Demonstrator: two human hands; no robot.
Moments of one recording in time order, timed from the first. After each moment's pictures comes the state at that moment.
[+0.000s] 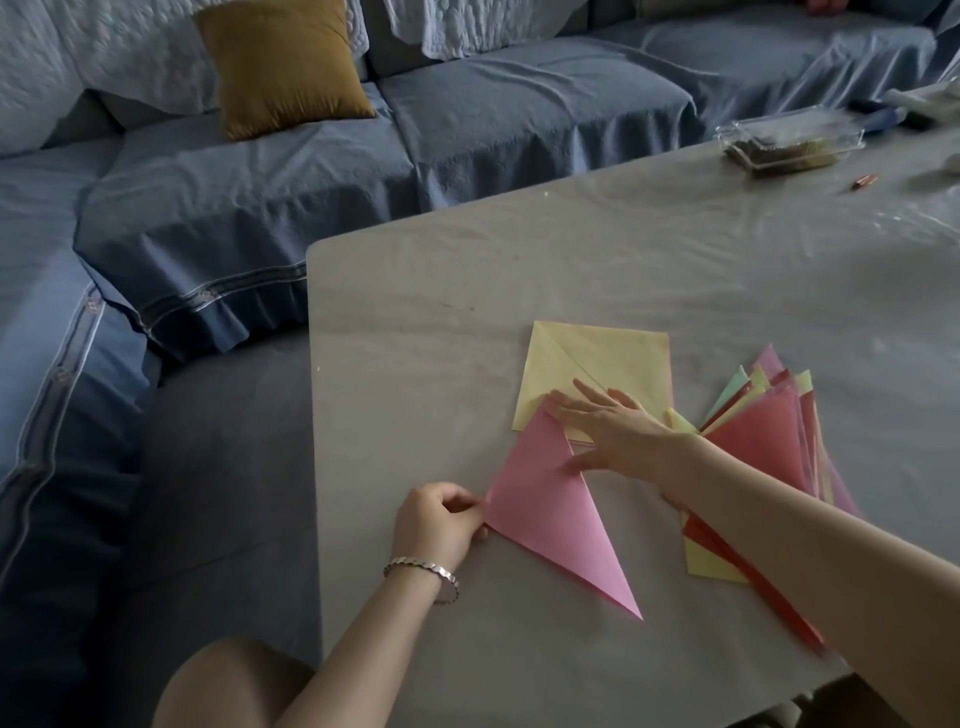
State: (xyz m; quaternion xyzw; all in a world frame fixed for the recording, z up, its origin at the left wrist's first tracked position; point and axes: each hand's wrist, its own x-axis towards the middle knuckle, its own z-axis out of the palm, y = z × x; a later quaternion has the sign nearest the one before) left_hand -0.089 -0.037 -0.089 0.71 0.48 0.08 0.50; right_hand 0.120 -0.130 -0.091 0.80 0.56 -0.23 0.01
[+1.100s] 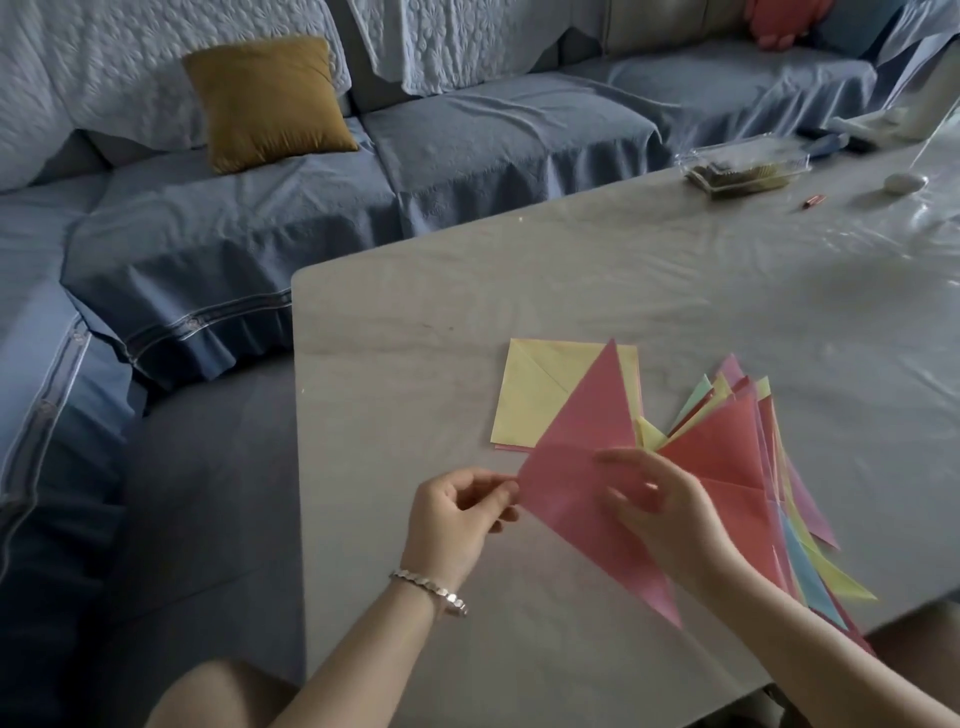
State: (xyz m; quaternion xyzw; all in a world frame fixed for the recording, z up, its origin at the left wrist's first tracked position) left_hand -0.073 -0.068 -0.051 0.67 0.36 0.18 0.63; right_hand 0.041 -0.217 -0.055 0.78 0.25 -0.18 -0.54
